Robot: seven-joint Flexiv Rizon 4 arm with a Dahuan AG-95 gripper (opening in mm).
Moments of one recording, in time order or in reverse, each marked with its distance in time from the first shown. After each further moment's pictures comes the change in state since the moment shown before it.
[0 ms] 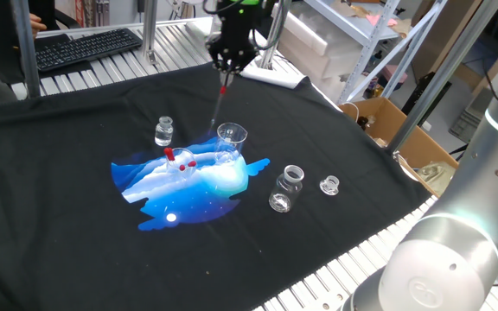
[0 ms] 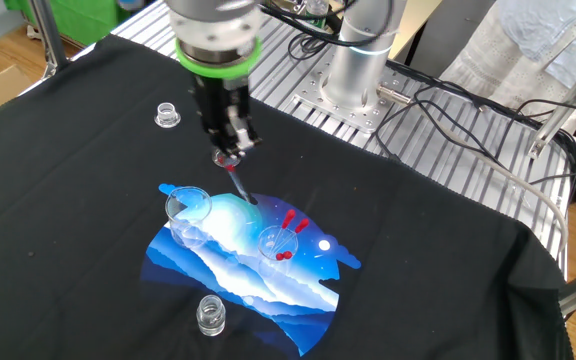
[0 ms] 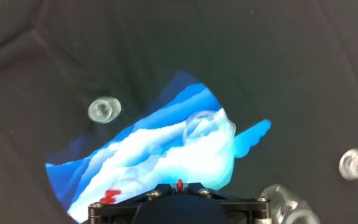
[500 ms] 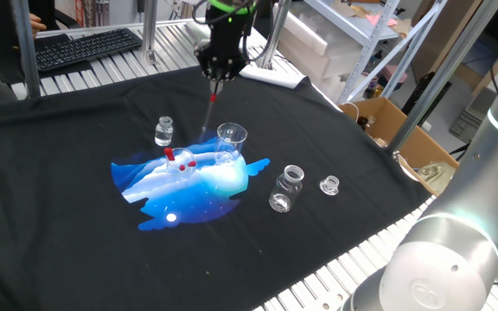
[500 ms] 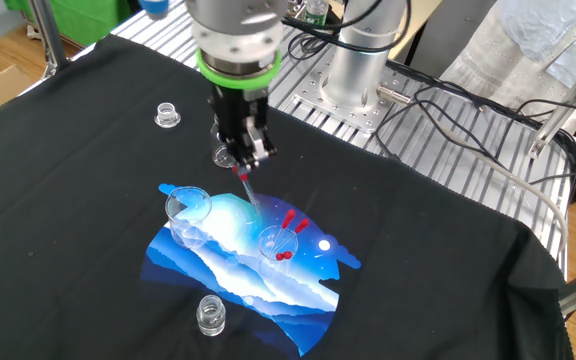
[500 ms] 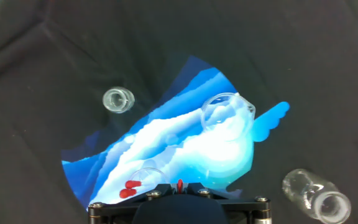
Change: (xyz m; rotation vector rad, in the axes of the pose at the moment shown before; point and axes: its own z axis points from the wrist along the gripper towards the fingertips) arm 0.012 0.018 0.021 -0.026 -0.033 0.044
